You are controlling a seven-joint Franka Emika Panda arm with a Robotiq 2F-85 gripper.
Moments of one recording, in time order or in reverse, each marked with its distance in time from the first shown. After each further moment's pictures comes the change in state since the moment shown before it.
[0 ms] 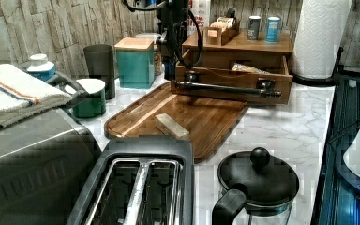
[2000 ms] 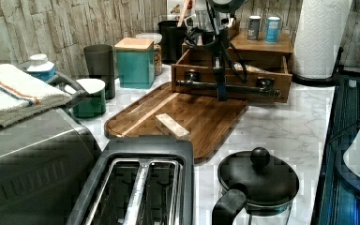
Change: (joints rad) arm -0.158 0.094 -0.115 -0.129 -0.012 -0.020 -0.508
